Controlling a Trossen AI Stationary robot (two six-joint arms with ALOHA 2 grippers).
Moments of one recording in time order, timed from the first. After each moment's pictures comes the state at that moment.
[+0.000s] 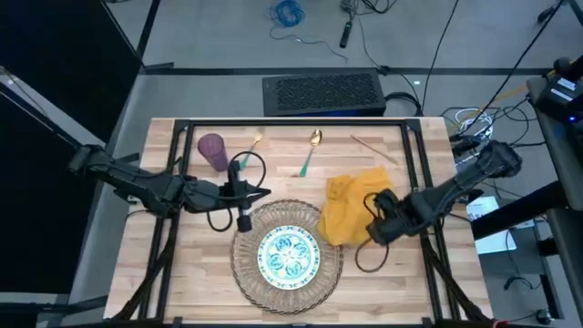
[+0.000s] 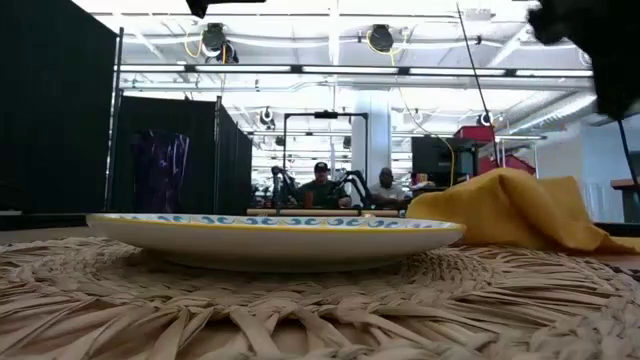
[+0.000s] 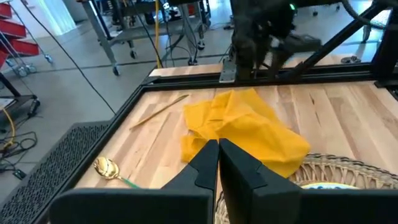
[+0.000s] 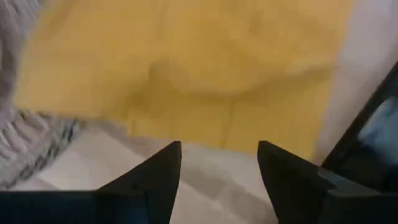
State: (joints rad) left arm -0.29 1.11 0.84 -0.04 -0.50 0.03; right arm 0.54 1.28 0.96 -1.25 0.18 1.55
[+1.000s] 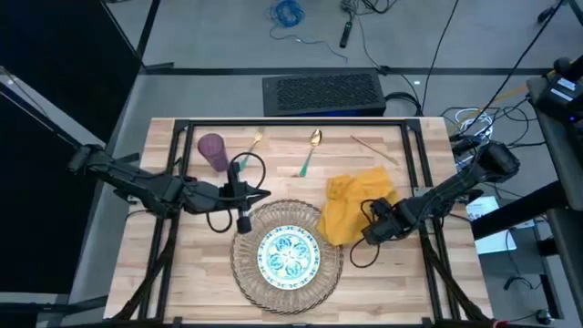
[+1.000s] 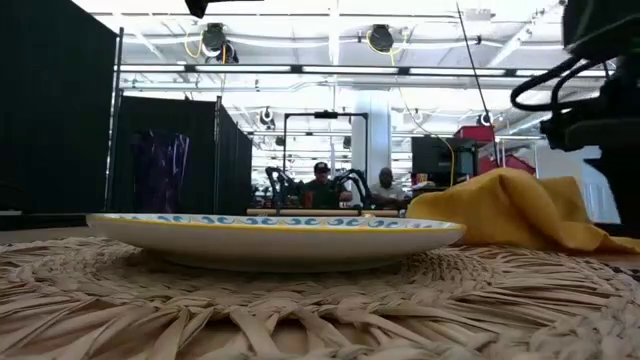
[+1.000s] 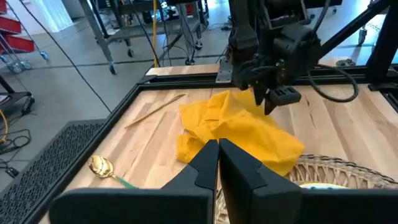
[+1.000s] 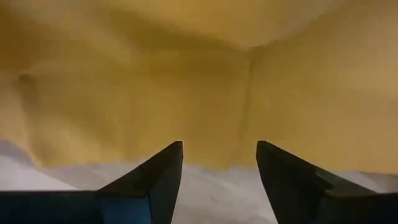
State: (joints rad) left arm -0.30 1.11 0.84 -0.04 -0.50 0.01; right arm 0.46 1.34 0.62 -0.84 0.09 1.56
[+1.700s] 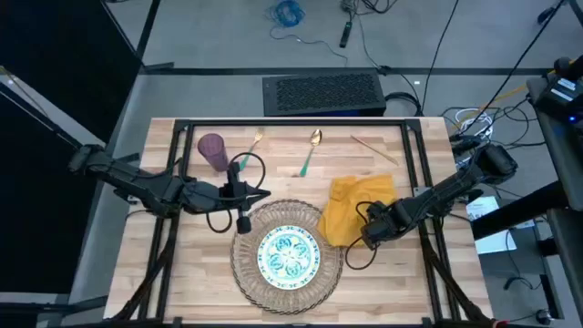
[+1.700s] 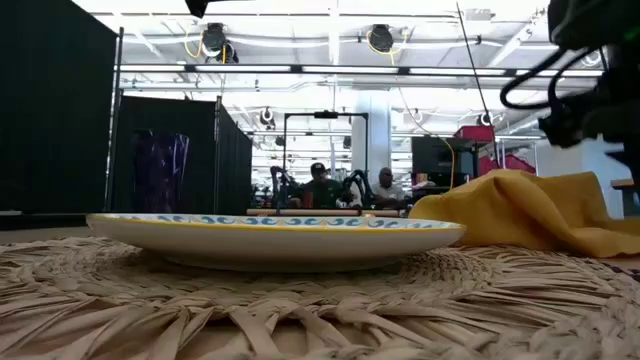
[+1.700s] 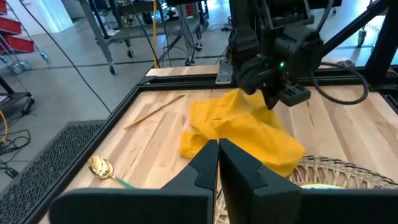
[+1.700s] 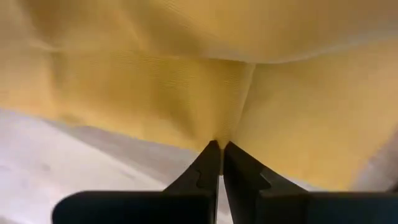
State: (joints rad) left arm -0.30 1.11 0.84 -0.03 -0.50 0.01; right arm 0.44 1.37 0.75 -0.97 -0.01 1.42
